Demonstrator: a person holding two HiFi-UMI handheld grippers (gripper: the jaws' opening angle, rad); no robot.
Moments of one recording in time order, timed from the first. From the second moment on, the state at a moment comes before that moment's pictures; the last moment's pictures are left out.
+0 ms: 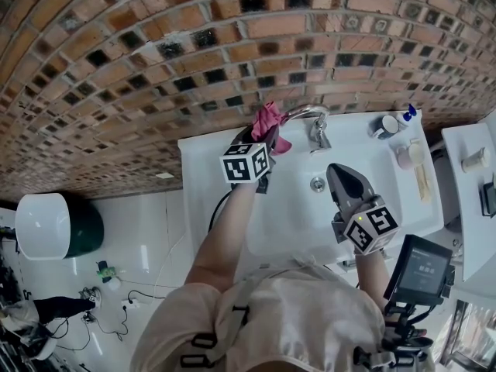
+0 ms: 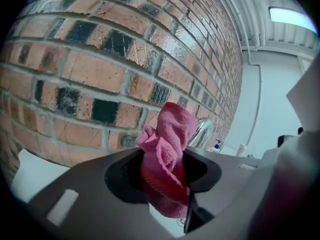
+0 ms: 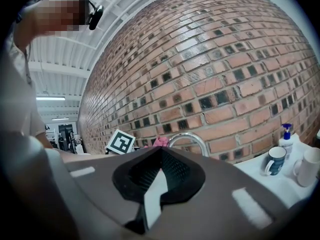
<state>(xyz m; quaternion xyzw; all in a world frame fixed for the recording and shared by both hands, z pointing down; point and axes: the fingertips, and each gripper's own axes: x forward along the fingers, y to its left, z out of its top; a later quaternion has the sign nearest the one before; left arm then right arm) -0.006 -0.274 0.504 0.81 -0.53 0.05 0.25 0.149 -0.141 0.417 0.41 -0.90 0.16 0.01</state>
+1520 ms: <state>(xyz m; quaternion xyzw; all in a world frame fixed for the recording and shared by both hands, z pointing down) 0.172 -0.295 0.537 0.85 -0.42 0.09 0.31 0.231 -0.151 0.439 0.48 -0.85 0.19 0.01</state>
